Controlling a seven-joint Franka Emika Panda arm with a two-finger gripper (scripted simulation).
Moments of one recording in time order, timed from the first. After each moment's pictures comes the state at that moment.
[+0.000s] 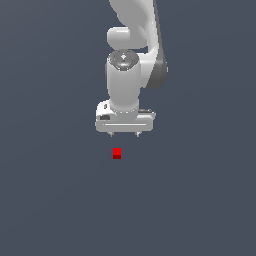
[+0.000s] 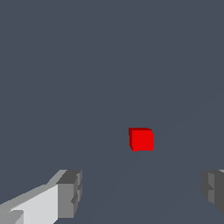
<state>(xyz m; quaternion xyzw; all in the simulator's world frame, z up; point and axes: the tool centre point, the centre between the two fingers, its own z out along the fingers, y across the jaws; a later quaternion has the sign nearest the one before) 0.005 -0.013 0.191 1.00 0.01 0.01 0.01</state>
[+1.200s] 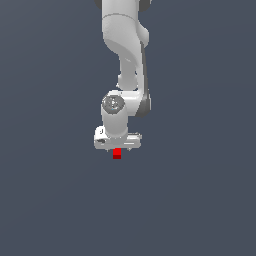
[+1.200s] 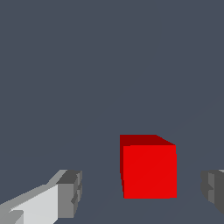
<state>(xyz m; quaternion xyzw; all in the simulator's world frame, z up) -0.002 -0.045 0.058 1.00 0.01 0.00 0.00</state>
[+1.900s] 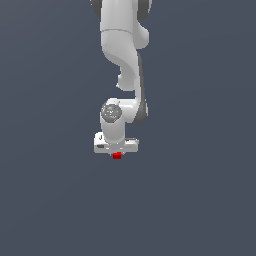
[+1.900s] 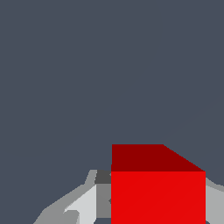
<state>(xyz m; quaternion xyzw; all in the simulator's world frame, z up) -0.002 -0.055 0.020 1.00 0.02 0.00 0.00</state>
